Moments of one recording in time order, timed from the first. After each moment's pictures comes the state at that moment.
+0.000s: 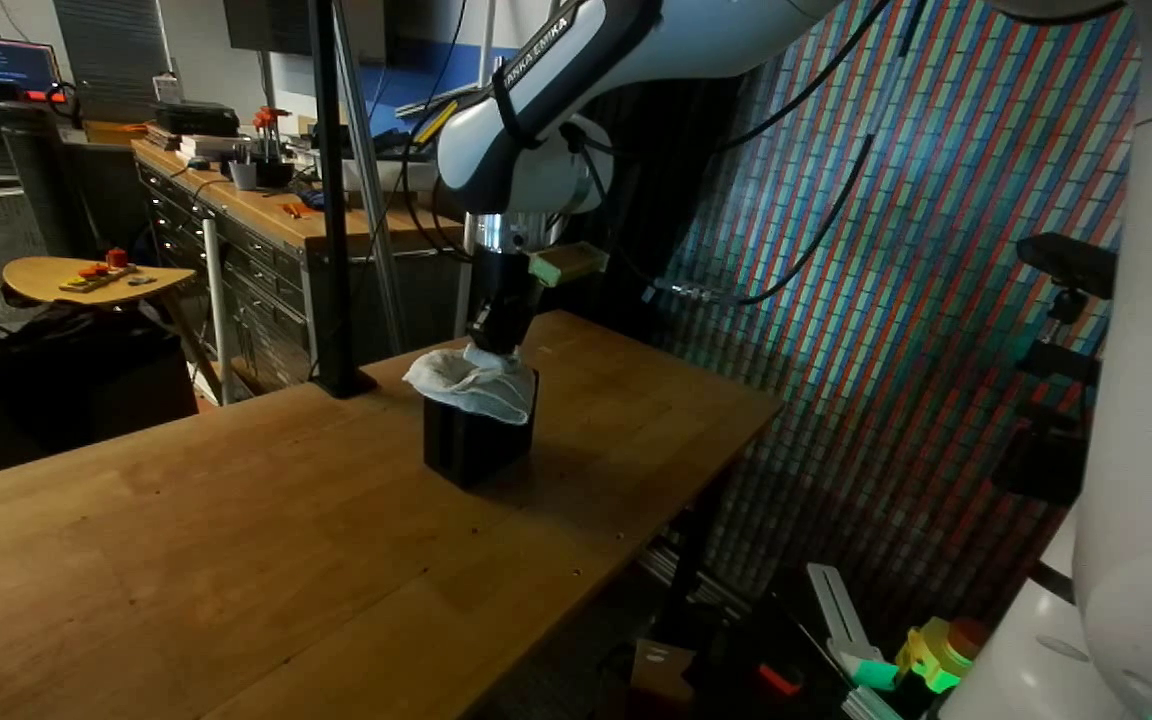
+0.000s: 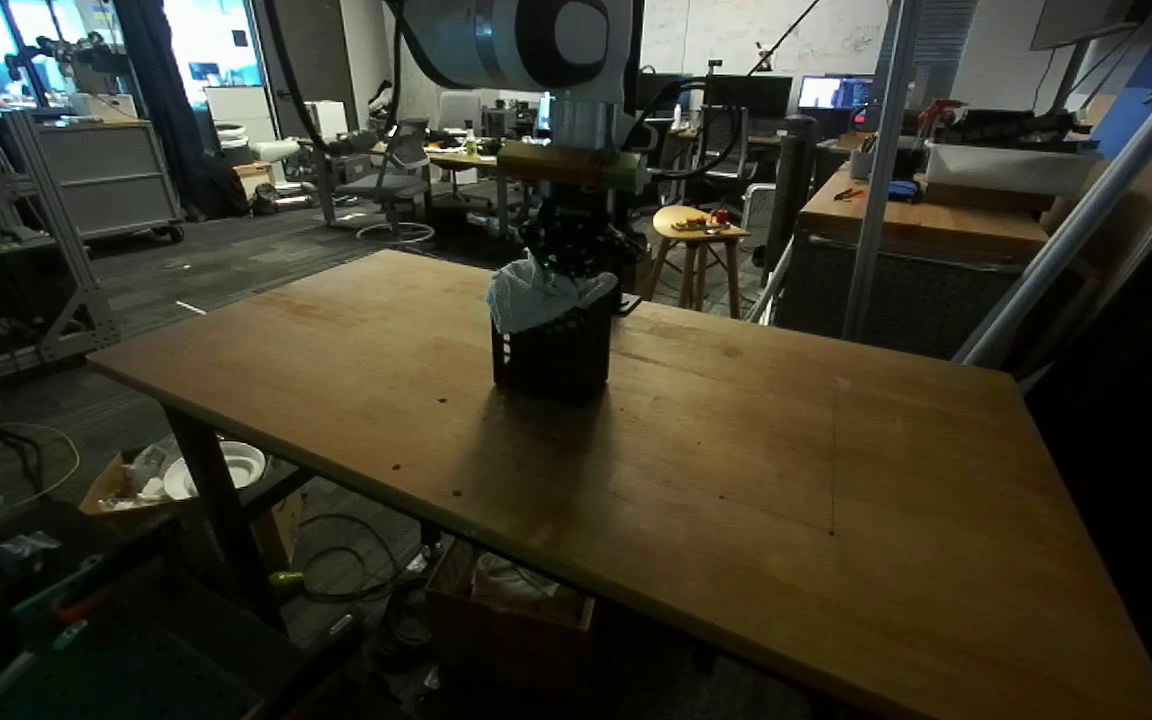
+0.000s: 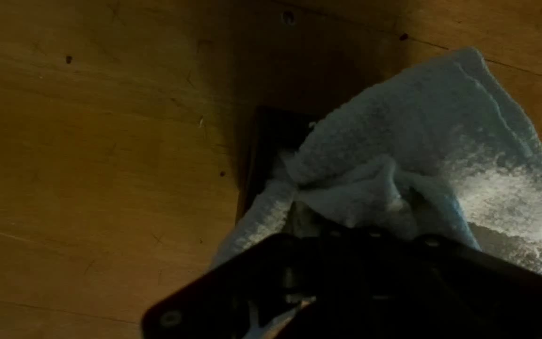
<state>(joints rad) -0.14 0.33 -0.02 -1.93 0.02 2.23 -0.44</state>
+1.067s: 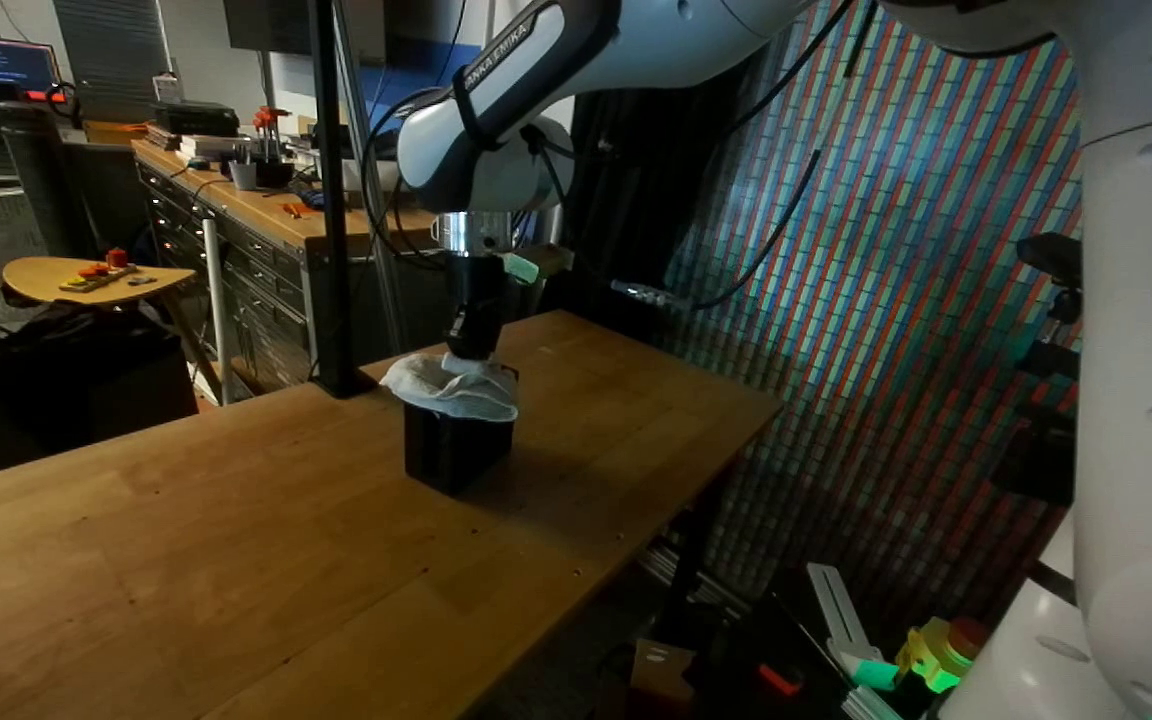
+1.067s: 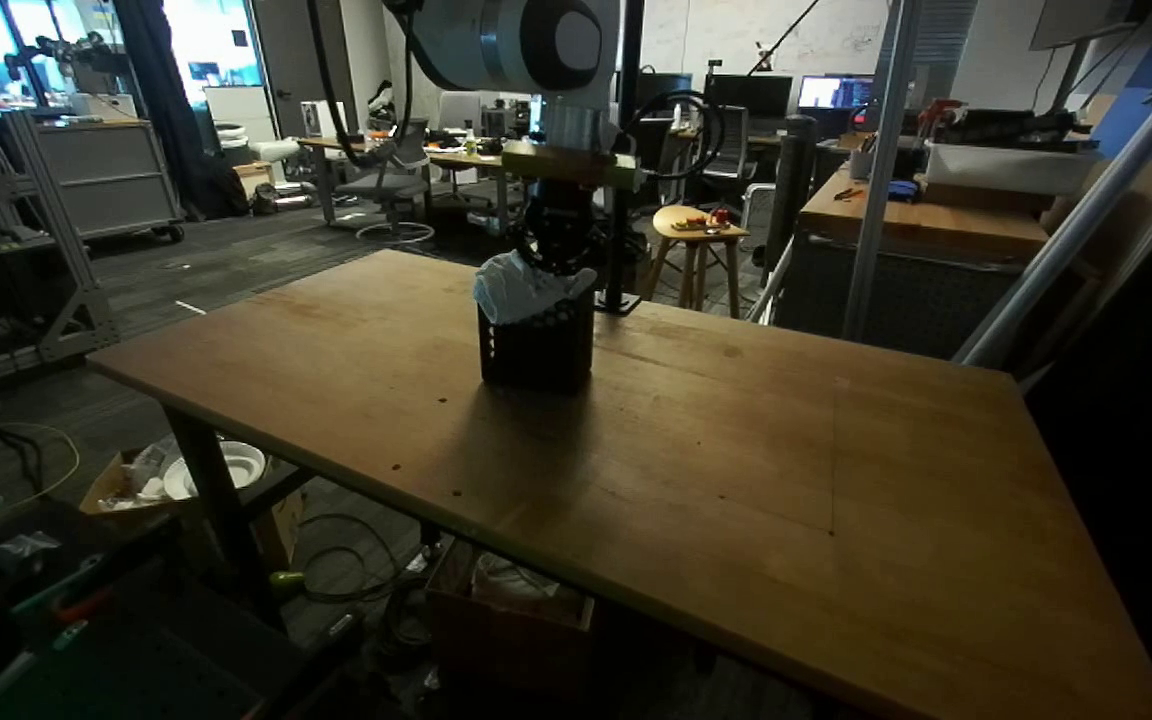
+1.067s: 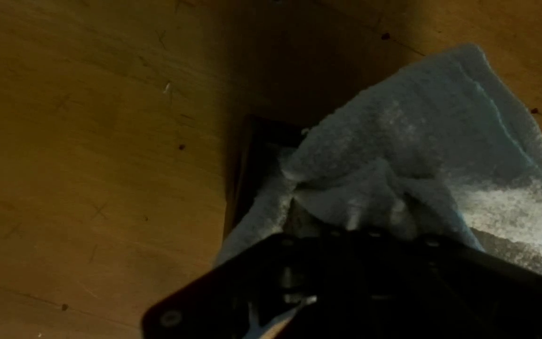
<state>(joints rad) -0.12 0.42 0.03 -1.80 -0.01 2.10 -0.54</state>
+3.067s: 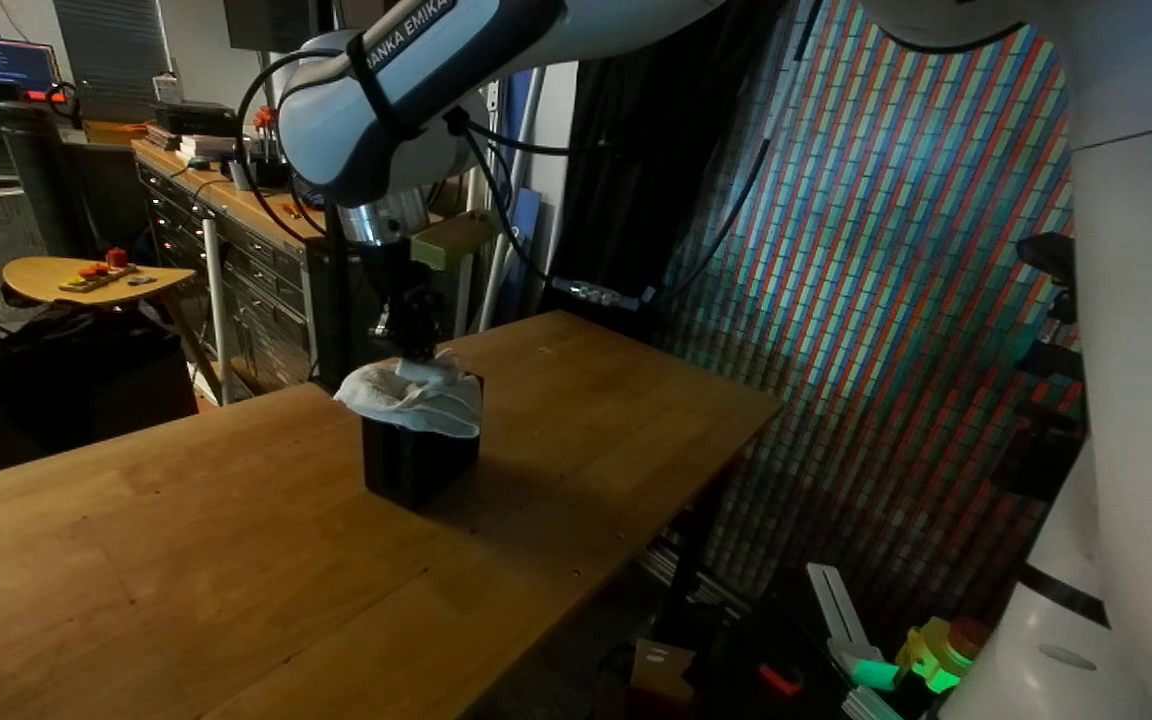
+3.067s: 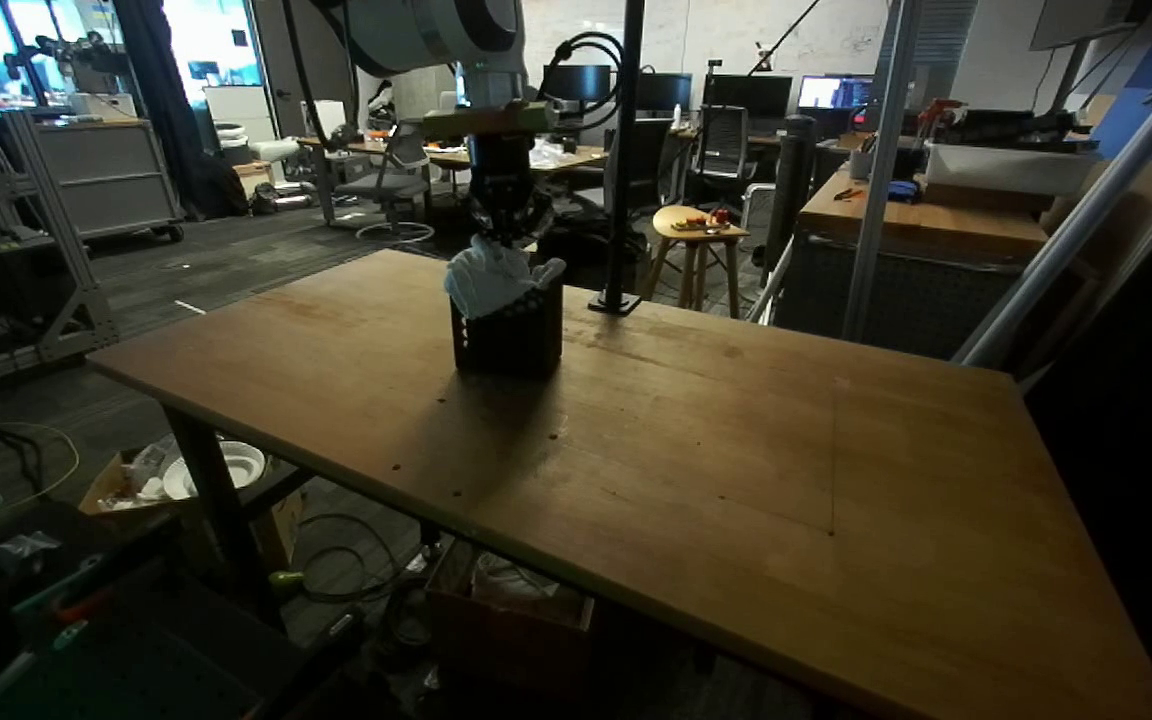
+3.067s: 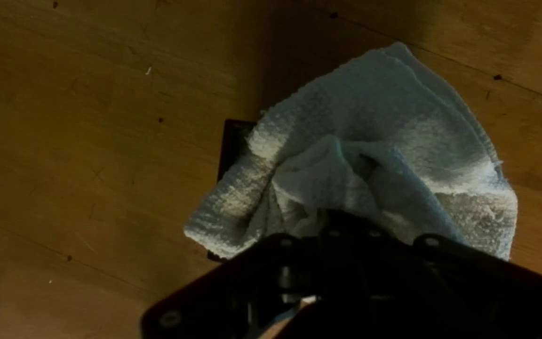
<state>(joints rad) 0.06 0.43 0.03 -1.70 -0.22 1.97 -0.21</state>
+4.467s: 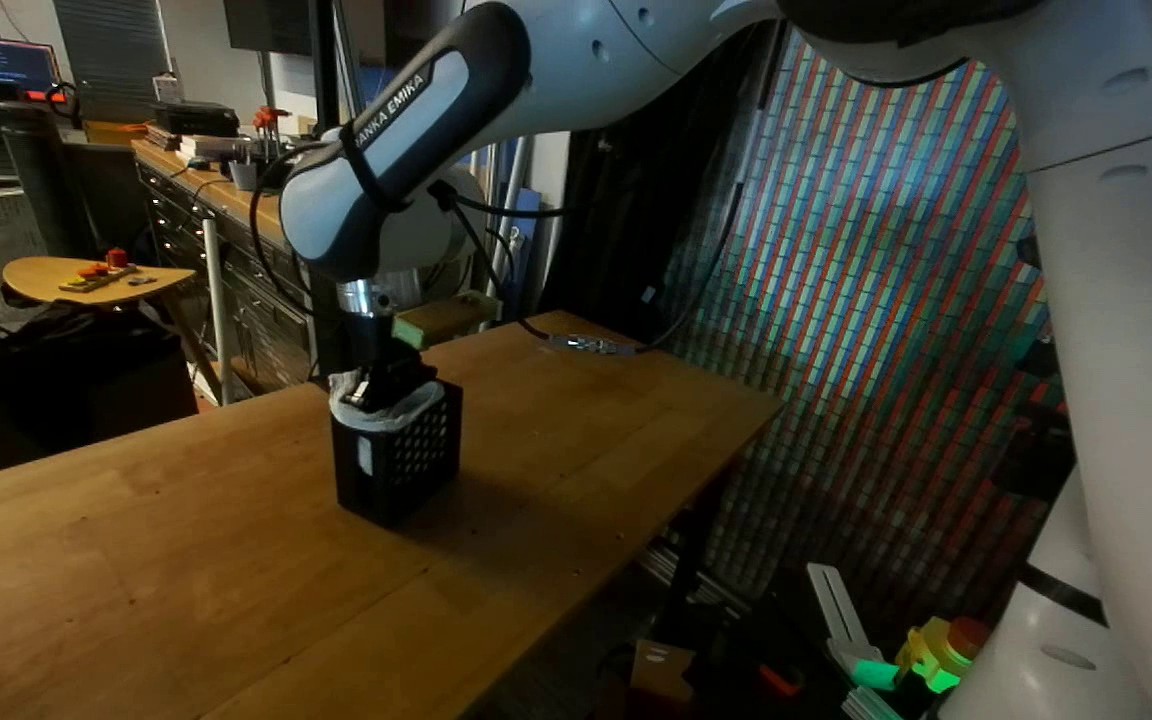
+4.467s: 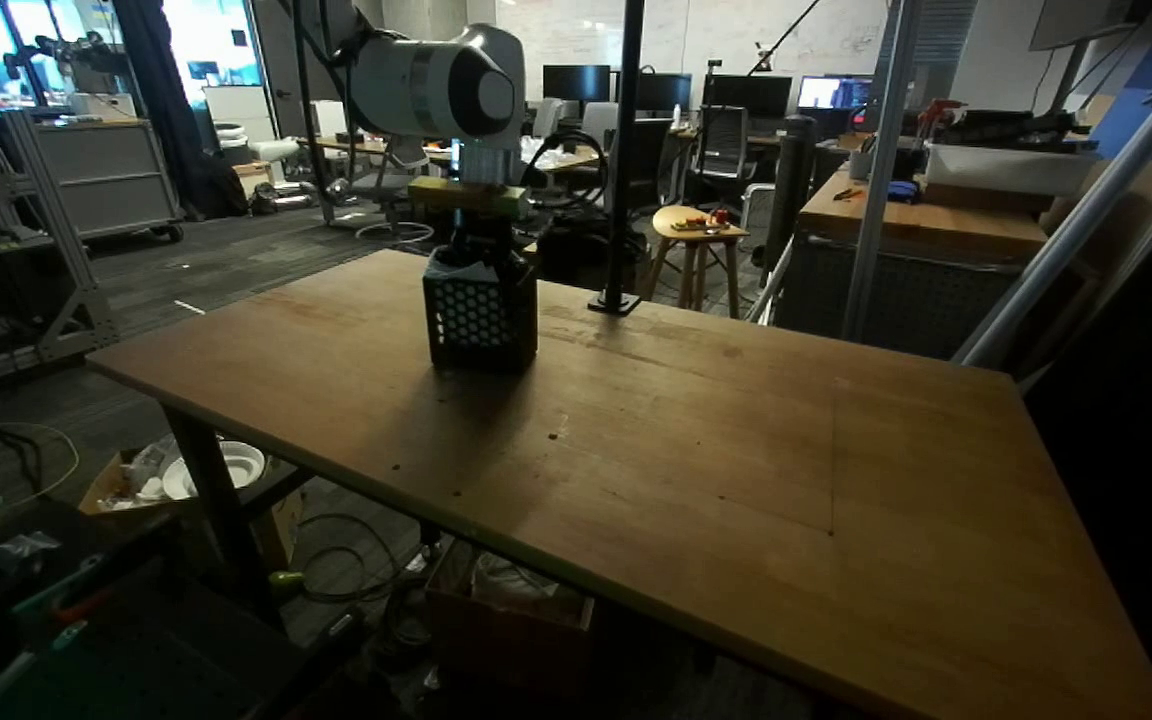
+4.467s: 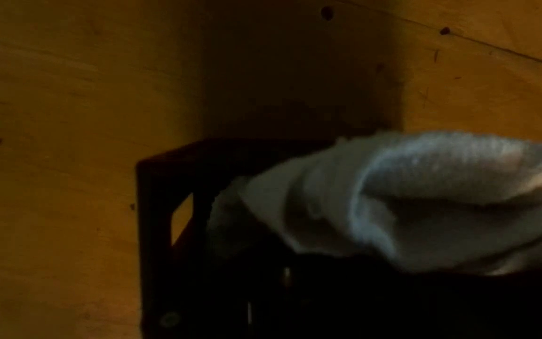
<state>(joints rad) 0.05 0.52 0.05 -1.78 -0.04 2.14 -0.17</state>
